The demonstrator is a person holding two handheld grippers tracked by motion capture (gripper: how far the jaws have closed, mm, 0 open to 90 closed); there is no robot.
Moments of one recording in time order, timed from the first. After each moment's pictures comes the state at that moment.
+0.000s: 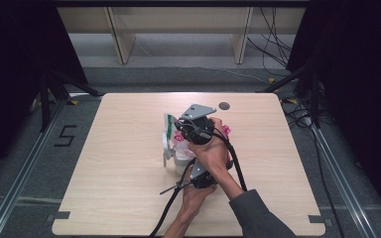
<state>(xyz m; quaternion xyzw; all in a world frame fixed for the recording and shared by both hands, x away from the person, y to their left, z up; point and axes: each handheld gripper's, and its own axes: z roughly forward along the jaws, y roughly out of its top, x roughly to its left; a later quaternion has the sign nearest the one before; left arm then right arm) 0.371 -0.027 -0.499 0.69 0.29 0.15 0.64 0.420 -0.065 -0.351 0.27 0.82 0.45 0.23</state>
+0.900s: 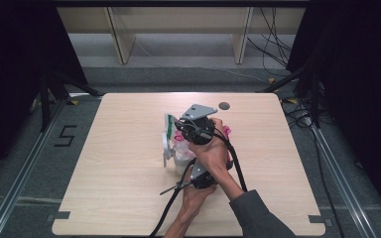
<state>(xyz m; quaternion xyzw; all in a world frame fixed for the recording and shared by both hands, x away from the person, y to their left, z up) 0.370 -0.027 -0.498 0.69 0.29 0.15 0.64 0.420 -0.066 -0.351 0.27 0.82 0.45 0.23</state>
